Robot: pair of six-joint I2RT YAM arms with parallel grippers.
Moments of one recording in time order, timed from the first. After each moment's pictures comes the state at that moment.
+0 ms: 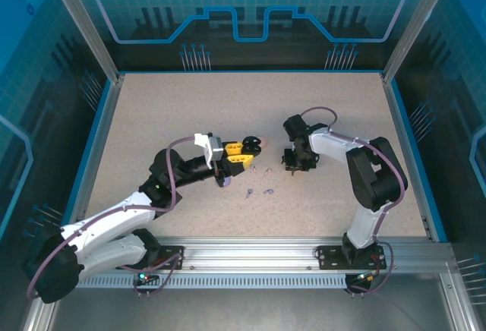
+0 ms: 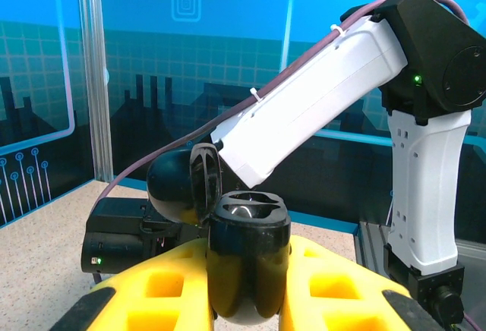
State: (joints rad) left arm -0.69 1.00 0.54 0.65 0.52 -0.16; right arm 0.42 1.81 1.10 -0.72 -0.02 0.47
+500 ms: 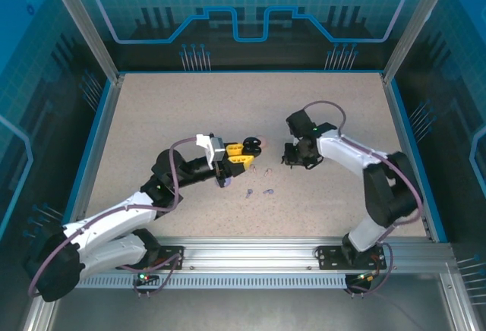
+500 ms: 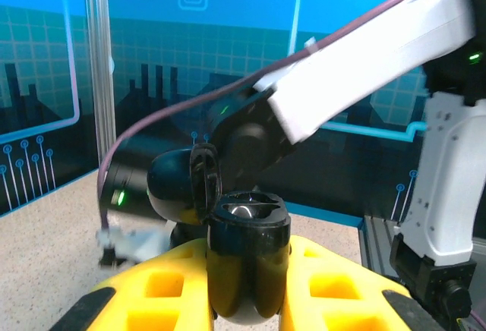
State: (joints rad) left arm -0.69 1.03 0.52 0.66 0.50 -0.16; right arm 0.44 1.59 1.08 -0.72 -0.01 0.47
